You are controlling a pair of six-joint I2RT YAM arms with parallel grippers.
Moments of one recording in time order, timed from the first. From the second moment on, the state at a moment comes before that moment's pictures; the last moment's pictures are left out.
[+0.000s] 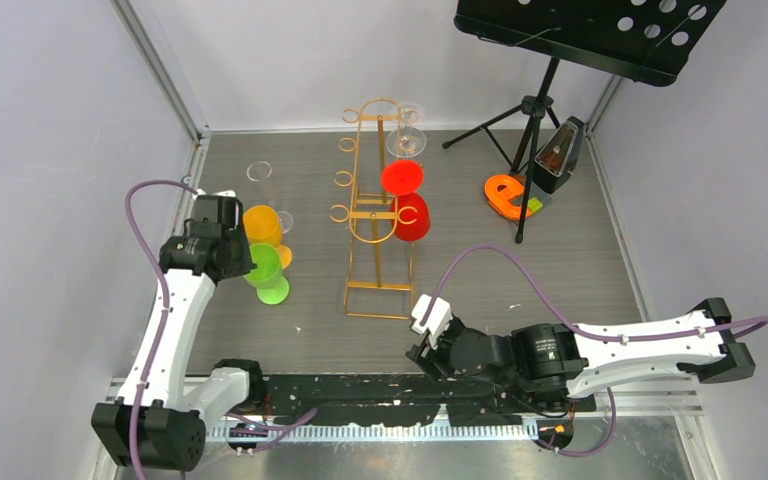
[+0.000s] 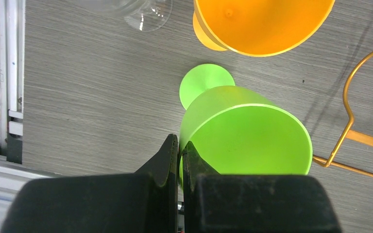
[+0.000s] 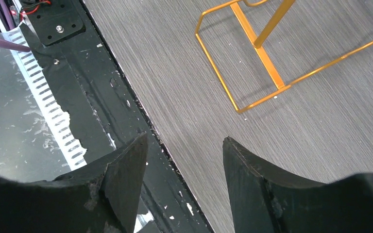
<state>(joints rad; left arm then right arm) -0.07 1.01 1.04 -1.01 -0.19 -0.26 1.62 0.86 0.74 -0.47 0.54 0.28</state>
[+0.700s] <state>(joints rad) -0.01 1.10 1.03 -0.97 -0.12 -0.26 1.62 0.80 0.70 -0.45 0.54 0.30</state>
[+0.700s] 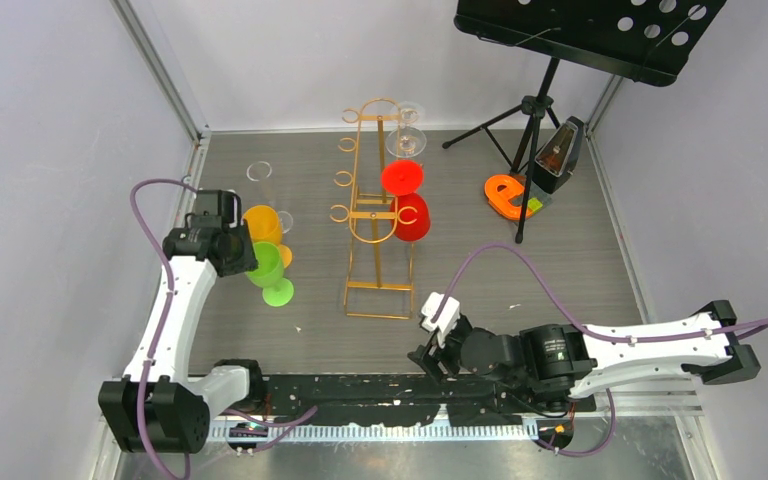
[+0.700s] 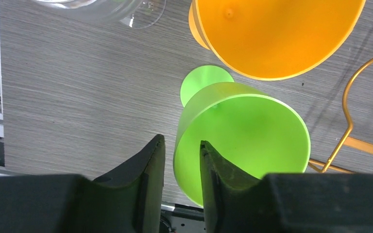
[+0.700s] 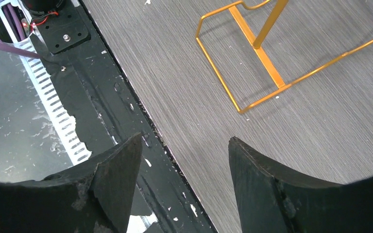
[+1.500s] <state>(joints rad) -0.01 0.72 1.05 -0.97 -0.06 -0.27 1.57 0.74 0.92 -0.65 0.75 0.32</state>
